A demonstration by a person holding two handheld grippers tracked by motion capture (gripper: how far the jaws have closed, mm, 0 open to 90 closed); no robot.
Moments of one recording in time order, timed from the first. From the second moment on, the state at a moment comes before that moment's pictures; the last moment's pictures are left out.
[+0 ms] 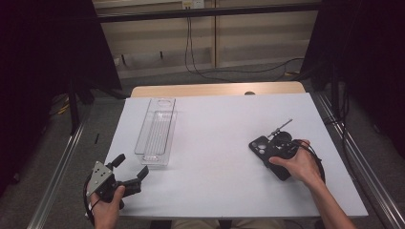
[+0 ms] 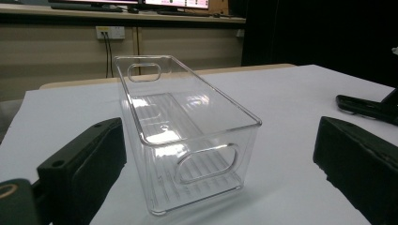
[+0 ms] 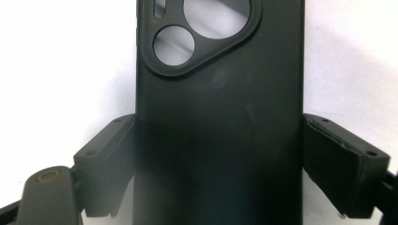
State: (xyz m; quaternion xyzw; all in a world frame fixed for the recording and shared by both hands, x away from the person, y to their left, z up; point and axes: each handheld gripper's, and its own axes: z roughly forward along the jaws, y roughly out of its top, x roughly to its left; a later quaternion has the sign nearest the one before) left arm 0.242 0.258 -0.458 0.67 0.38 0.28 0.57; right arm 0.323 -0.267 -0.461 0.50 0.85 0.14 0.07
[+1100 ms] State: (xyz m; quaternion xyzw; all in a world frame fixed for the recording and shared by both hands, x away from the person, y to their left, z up) left arm 0.247 0.255 -0.458 0.67 0.38 0.27 0.58; right arm 0.305 -0.281 -0.444 0.45 0.82 0.31 0.16
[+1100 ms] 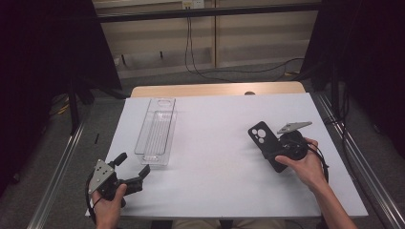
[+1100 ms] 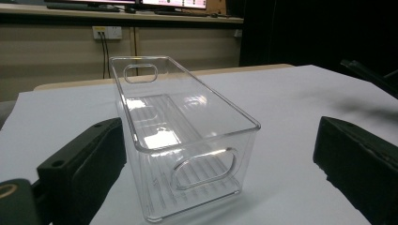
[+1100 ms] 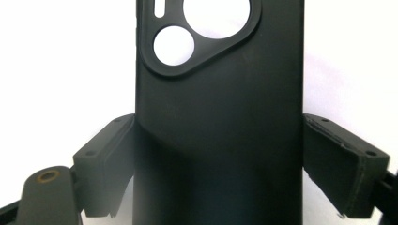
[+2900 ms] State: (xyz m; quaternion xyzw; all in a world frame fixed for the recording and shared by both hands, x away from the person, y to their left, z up) left arm 0.256 0.233 -0.454 0.71 0.34 0.21 0.59; right arm 0.258 -0.267 -0.451 0.35 0.73 0.56 0.18
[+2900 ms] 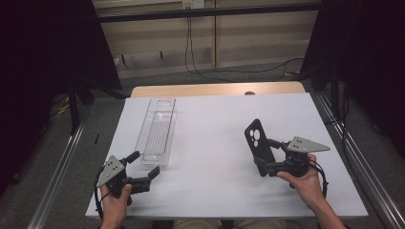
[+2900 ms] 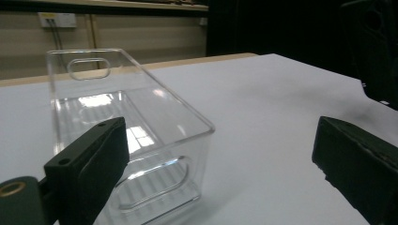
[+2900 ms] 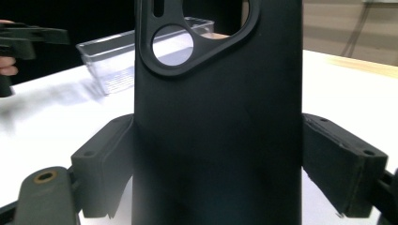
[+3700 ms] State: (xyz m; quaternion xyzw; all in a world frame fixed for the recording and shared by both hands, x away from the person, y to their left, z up) left arm 0.255 0.203 -0.444 0.74 0.24 0.13 0.61; right arm 0.248 -0.243 -0.448 0.30 0.73 0.60 0.14
